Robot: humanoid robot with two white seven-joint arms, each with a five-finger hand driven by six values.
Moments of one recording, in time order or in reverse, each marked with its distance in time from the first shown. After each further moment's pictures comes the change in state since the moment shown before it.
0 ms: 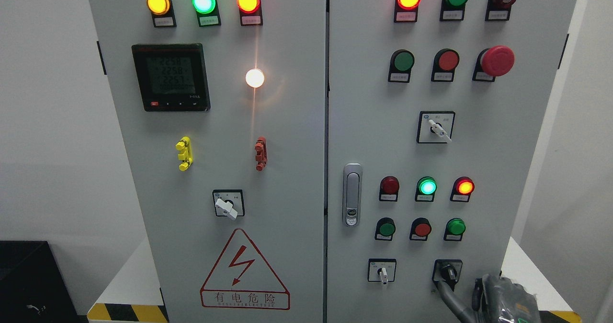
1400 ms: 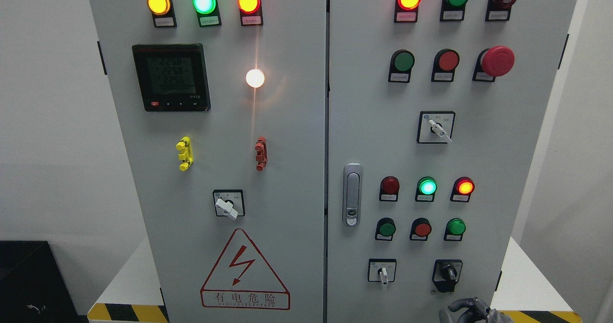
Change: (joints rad) left arm 0.000 0.000 0.000 0.000 0.000 0.000 0.000; right arm 0.316 0.047 0.013 -0.214 -0.766 -0.261 -0.249
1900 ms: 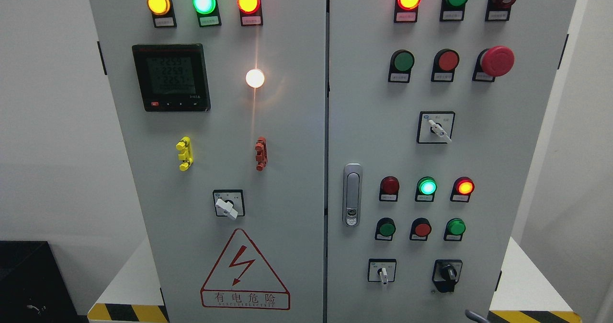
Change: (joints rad) left arm 0.000 0.000 0.000 0.000 0.000 0.000 0.000; right arm 0.152 0.038 -0.010 -0.032 -0.361 -0.165 0.014
